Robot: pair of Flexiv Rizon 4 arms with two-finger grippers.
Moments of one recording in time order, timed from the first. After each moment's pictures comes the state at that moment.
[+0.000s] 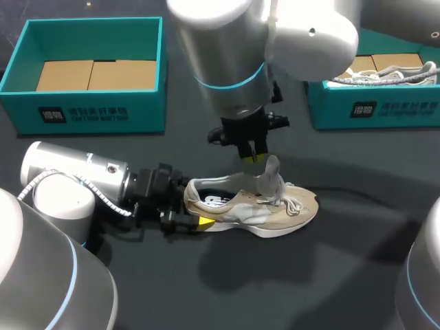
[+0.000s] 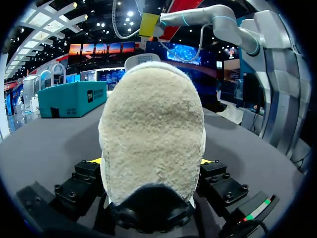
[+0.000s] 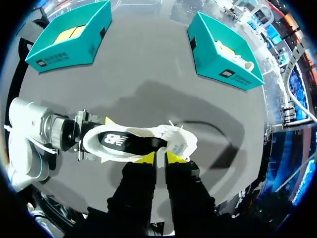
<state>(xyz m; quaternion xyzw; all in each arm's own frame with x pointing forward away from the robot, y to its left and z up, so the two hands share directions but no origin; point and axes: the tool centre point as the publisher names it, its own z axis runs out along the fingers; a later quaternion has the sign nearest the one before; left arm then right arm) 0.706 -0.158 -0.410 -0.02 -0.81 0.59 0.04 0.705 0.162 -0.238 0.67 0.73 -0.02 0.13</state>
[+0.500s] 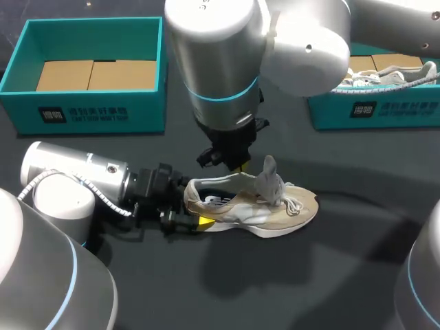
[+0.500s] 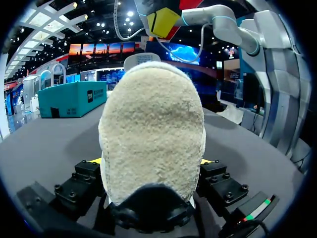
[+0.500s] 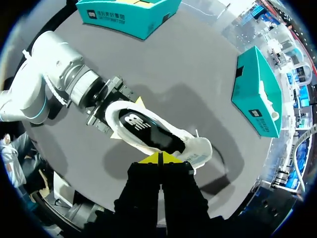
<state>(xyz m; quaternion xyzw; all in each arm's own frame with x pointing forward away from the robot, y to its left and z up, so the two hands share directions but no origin) 0.706 -0.158 -0.410 -0.02 -0.81 0.59 0.04 0.692 0.189 -0.250 0.48 0.87 -0.01 0.09</state>
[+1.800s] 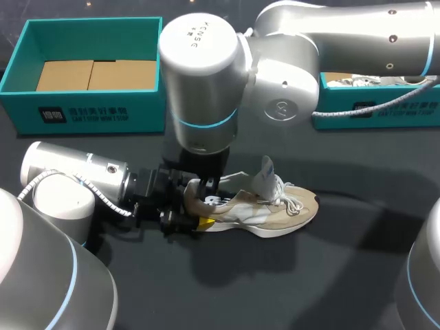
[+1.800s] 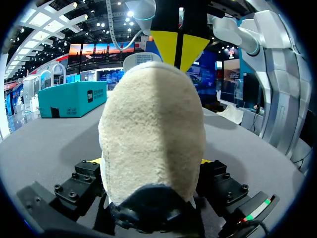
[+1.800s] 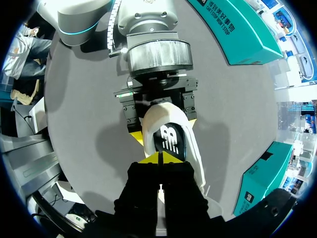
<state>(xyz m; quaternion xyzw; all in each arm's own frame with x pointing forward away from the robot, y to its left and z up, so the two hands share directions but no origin) 0.706 -0.158 -0.410 -0.02 -0.81 0.59 0.04 0.691 0.233 -0.311 0.14 0.99 0.00 0.05</state>
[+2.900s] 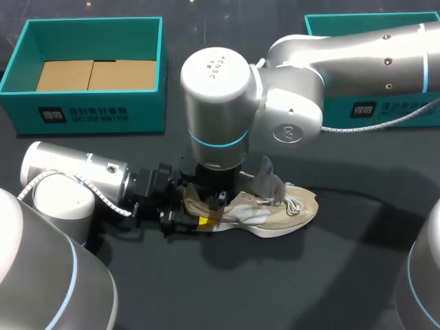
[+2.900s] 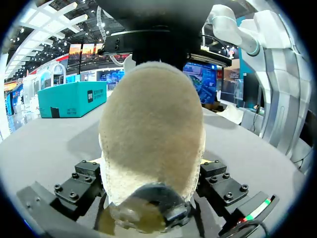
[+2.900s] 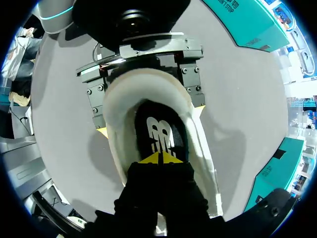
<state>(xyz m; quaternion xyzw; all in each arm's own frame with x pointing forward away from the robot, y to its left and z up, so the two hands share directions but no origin) 0.706 -0.158 -0.410 -0.02 -0.81 0.59 0.04 0.707 0.207 -0.381 0.16 0.99 -0.01 0.04</state>
